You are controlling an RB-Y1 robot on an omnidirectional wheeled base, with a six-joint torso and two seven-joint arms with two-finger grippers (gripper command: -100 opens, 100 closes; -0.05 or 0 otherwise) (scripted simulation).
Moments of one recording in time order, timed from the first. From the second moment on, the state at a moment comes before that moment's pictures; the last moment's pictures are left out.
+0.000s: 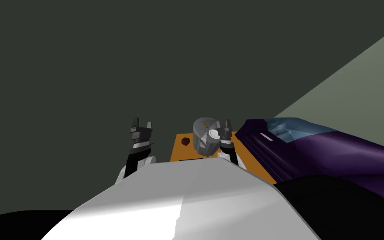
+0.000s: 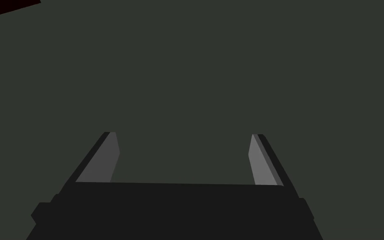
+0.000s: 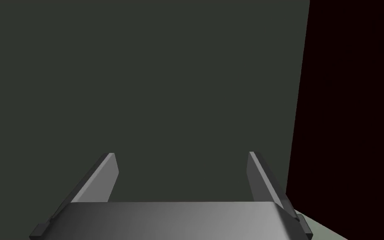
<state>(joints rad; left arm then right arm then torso) 0.54 0.00 0.07 -2.32 -0.06 -0.37 0.16 0.49 -0.13 0.01 -2.06 -0.02 -0.71 -0.22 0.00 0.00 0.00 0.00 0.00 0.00</state>
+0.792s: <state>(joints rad) 0.54 0.00 0.07 -2.32 -0.06 -0.37 0.16 0.50 -0.16 0.01 -1.91 -0.13 -0.76 -0.45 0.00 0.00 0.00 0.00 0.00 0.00</state>
